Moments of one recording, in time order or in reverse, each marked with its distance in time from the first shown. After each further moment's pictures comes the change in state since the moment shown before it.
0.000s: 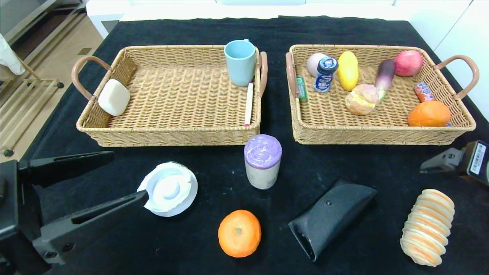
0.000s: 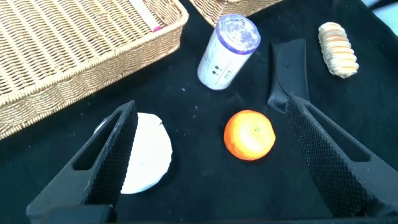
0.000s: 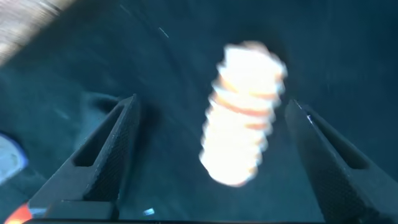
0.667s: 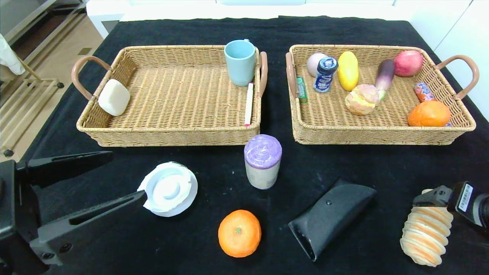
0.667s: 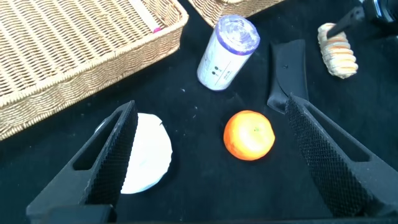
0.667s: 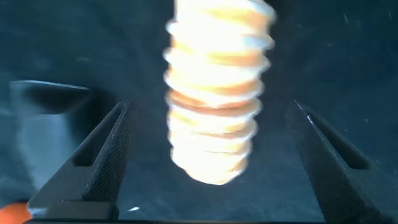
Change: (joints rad) left arm -0.001 -0.005 0.000 0.003 0.000 0.000; right arm -0.081 -0.034 0.300 -0.197 0.141 0.053
